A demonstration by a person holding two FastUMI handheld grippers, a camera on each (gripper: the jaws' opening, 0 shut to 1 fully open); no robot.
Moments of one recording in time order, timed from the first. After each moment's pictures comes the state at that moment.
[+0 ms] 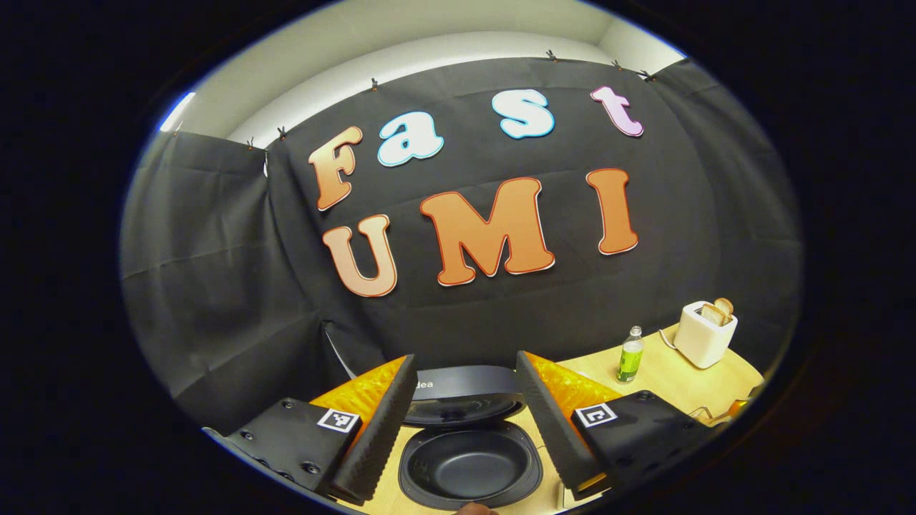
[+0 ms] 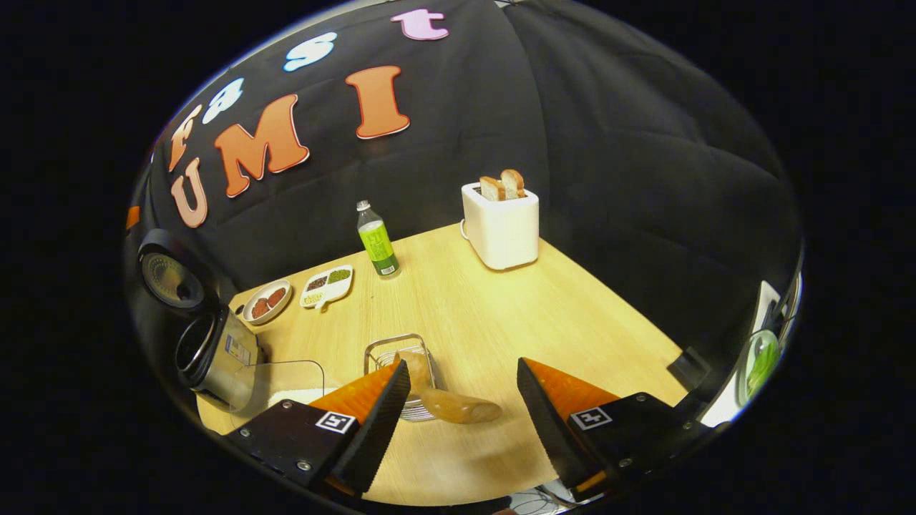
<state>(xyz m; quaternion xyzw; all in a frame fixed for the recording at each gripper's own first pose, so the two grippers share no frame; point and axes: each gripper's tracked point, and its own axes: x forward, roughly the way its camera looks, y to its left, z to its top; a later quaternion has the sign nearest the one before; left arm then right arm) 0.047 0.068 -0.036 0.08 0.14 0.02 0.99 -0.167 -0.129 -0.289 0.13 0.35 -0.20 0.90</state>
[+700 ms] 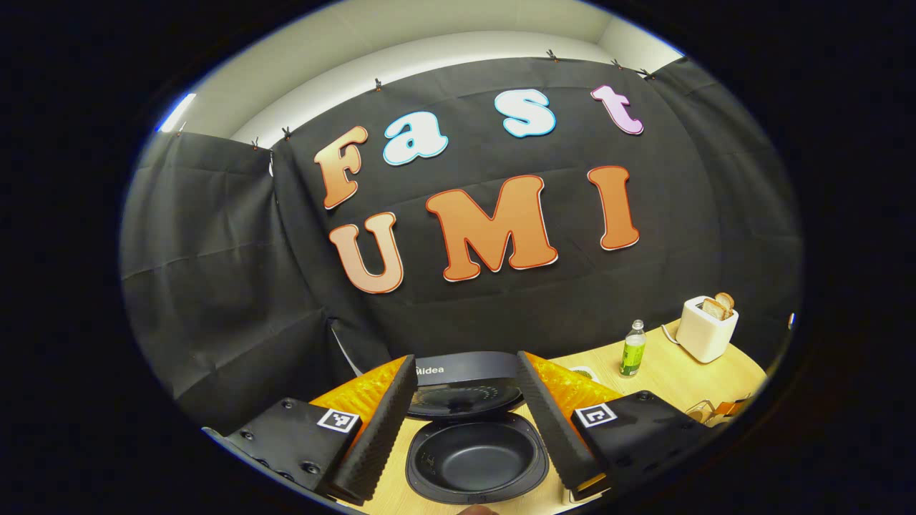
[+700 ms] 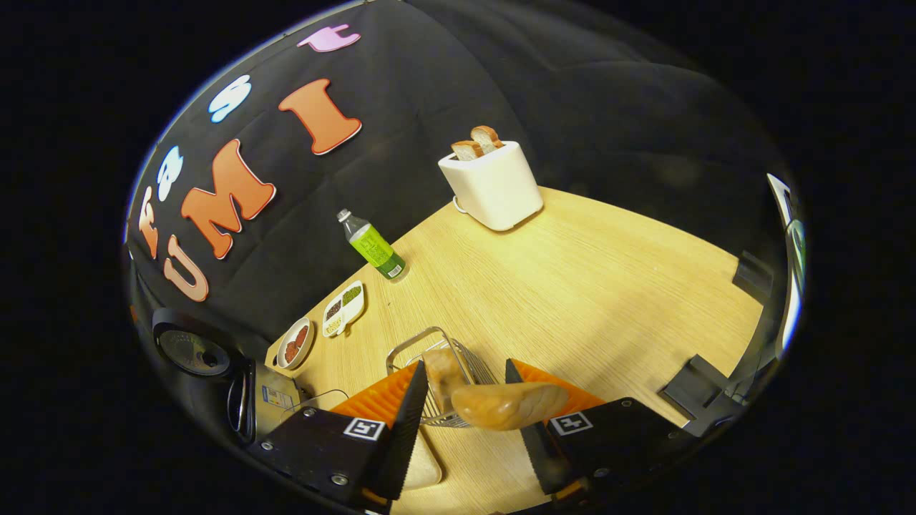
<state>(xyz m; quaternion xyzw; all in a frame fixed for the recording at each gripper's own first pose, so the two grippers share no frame) 0.031 0.074 -0.040 0.09 0.14 0.03 0.99 -0.141 -0.103 -0.327 0.27 0.35 -0.21 0.87</state>
